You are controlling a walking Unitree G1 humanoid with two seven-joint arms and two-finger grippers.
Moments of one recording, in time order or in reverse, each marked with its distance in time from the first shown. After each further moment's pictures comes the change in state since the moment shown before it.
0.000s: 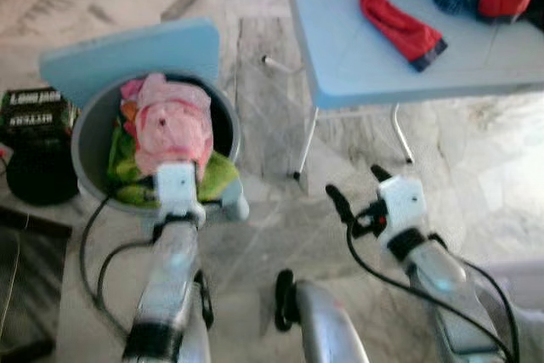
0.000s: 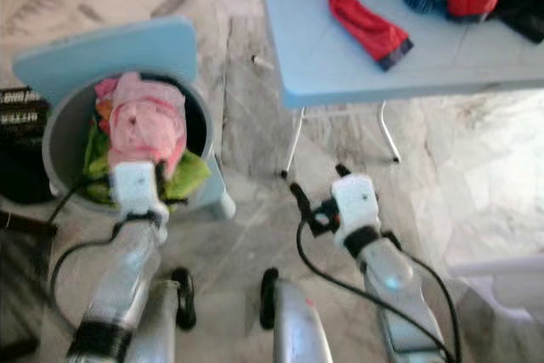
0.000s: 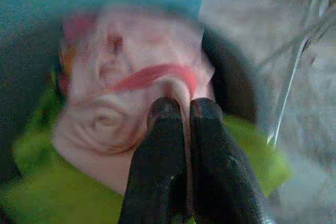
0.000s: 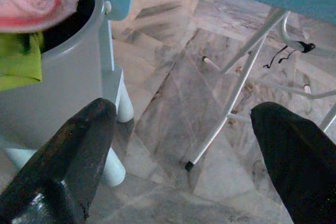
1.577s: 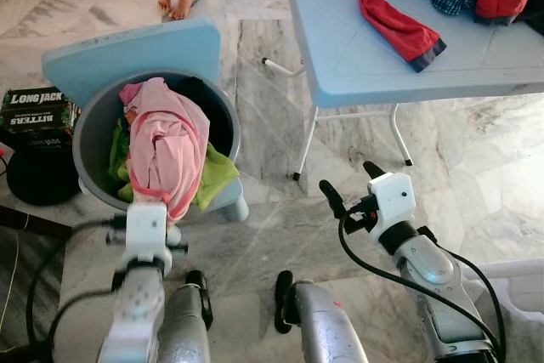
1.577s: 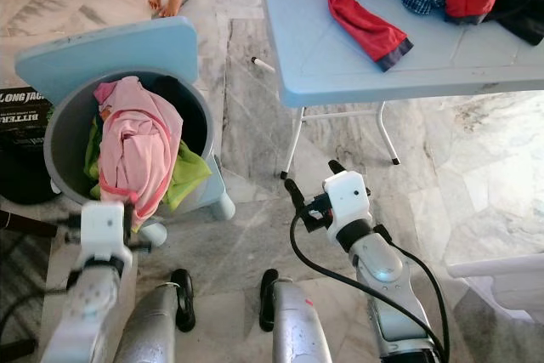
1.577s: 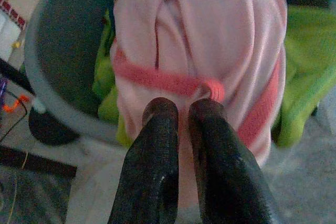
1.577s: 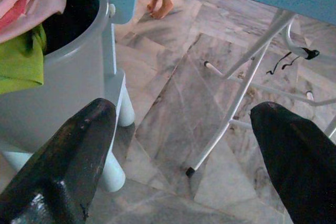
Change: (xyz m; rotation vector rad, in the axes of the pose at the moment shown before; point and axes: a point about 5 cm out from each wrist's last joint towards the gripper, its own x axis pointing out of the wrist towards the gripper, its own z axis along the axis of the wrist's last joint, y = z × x) left arm -0.043 0.043 -0.021 0.169 0.257 0.075; right arm 0.012 0.001 -0.003 -0.008 -0.013 0.010
